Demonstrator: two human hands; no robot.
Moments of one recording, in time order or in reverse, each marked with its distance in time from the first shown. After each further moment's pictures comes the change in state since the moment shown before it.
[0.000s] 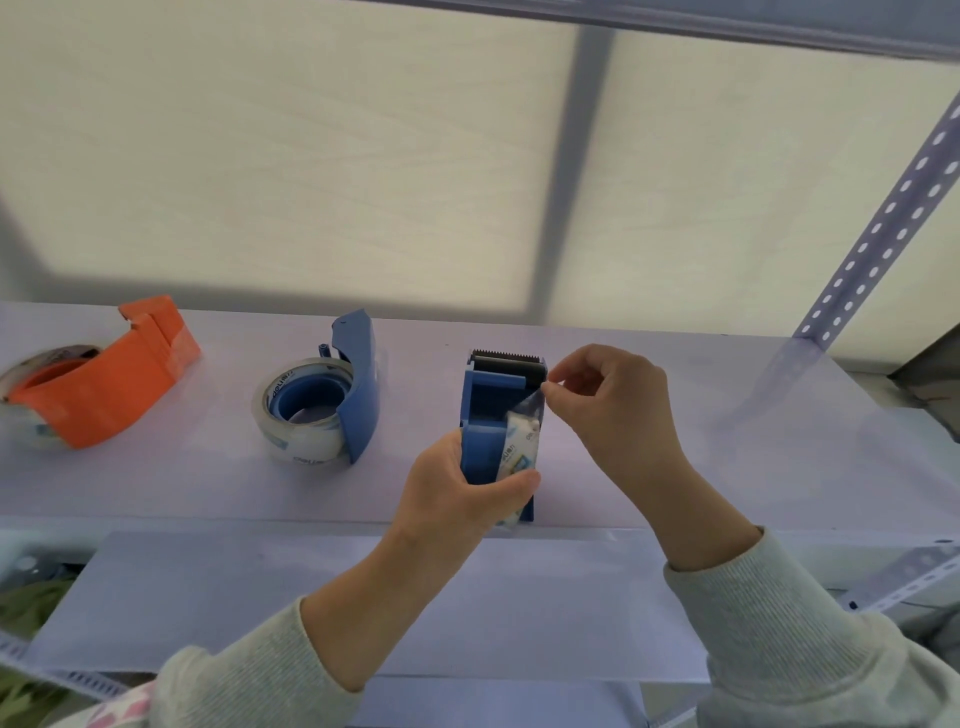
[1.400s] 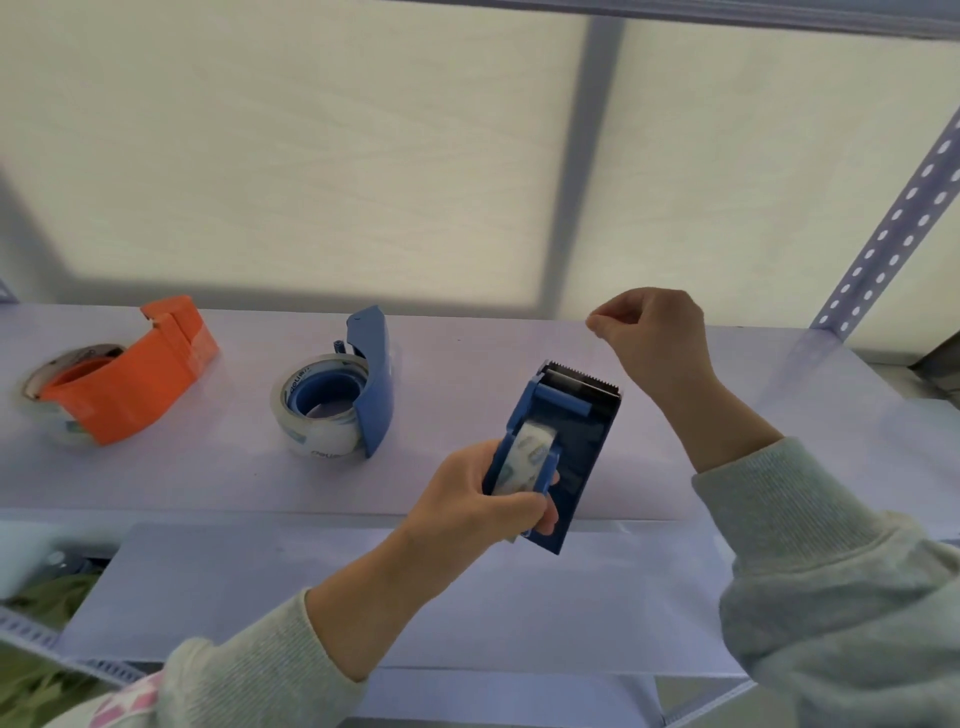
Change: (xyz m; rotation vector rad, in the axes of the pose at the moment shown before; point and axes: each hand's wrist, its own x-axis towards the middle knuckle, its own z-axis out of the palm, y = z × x) left_hand -0.010 0.000 -0.014 -0.031 -0.377 0.056; right_hand 0.058 0.016 -0.014 -0.036 0.061 0.096
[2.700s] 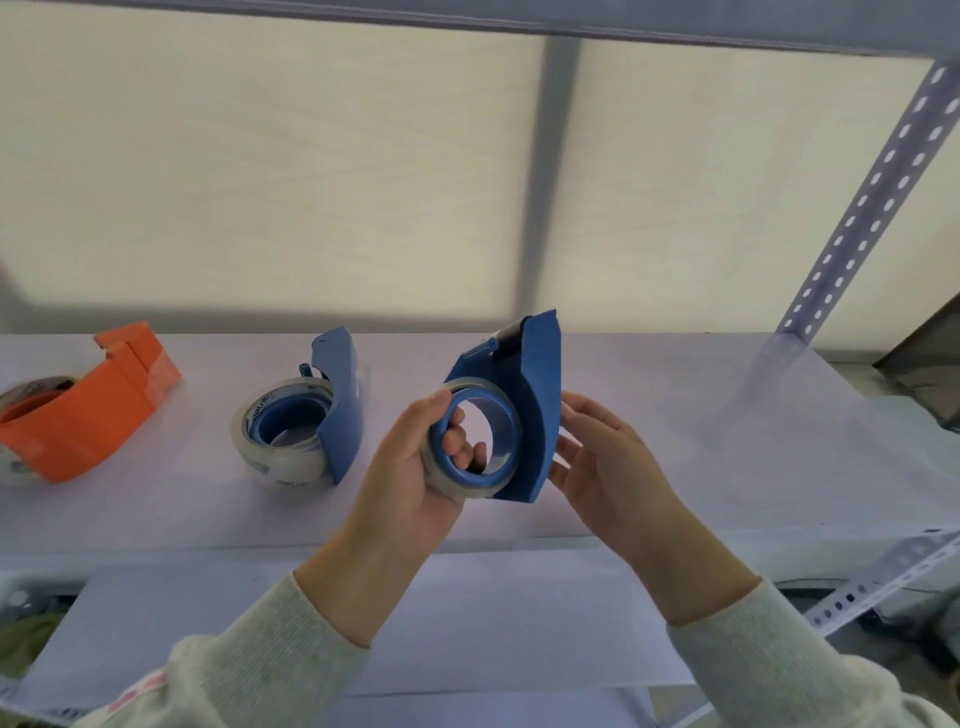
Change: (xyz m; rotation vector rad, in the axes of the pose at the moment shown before) left_hand 0.042 0.003 -0.010 -0.820 0.294 0.001; right_hand -0.082 0.024 0.019 1.280 -0.390 0.453
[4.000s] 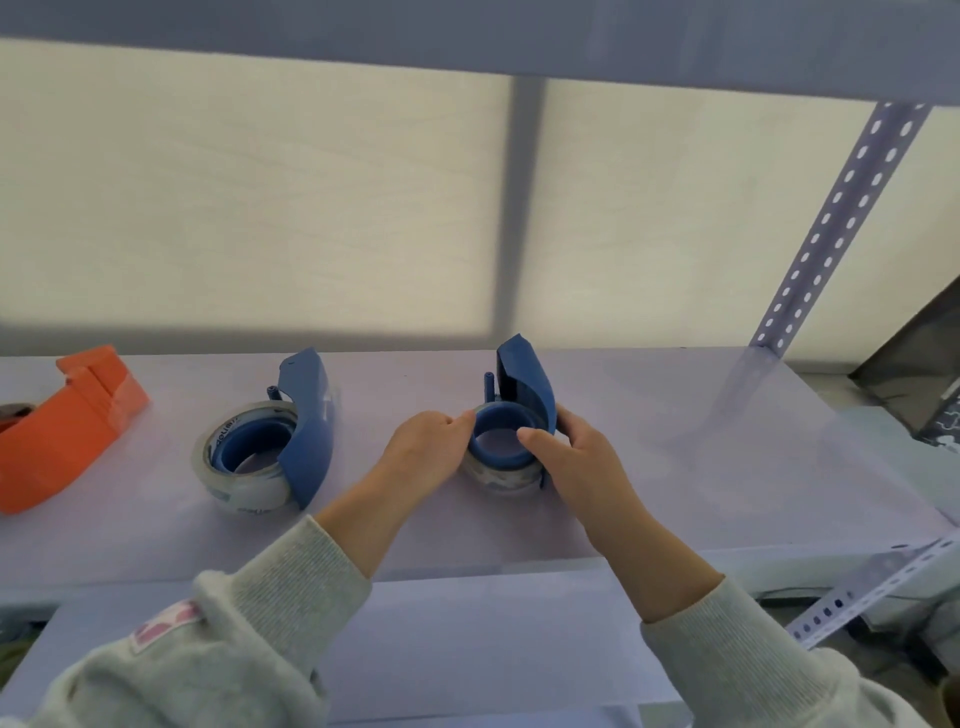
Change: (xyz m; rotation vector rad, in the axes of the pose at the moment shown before) left_hand 0.077 -0.012 0.013 1.471 0.177 0.012; right_hand 0.024 -0.005 -0.020 -0.772 0.190 -0.112
